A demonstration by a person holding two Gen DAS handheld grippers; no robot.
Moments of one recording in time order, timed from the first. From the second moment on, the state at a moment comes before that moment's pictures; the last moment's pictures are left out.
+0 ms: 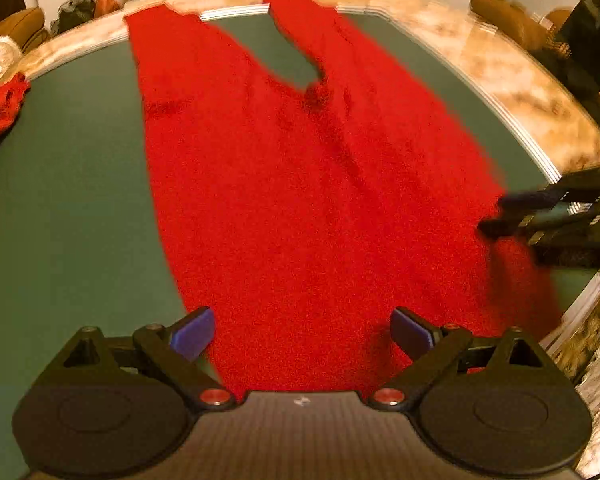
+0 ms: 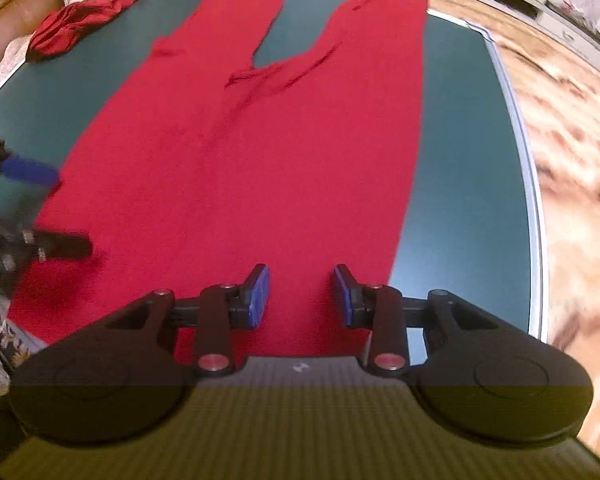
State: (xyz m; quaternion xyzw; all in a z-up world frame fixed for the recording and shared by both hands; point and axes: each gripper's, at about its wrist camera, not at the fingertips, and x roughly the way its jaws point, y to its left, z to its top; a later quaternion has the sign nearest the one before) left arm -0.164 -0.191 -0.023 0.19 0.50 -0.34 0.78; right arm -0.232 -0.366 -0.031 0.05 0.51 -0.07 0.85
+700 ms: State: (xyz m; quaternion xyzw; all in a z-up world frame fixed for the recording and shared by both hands) left arm -0.171 -0.166 -0.026 0.19 0.51 -0.30 0.78; right arm -0.245 -0.359 -0.032 0.06 0.51 -0.07 0.86
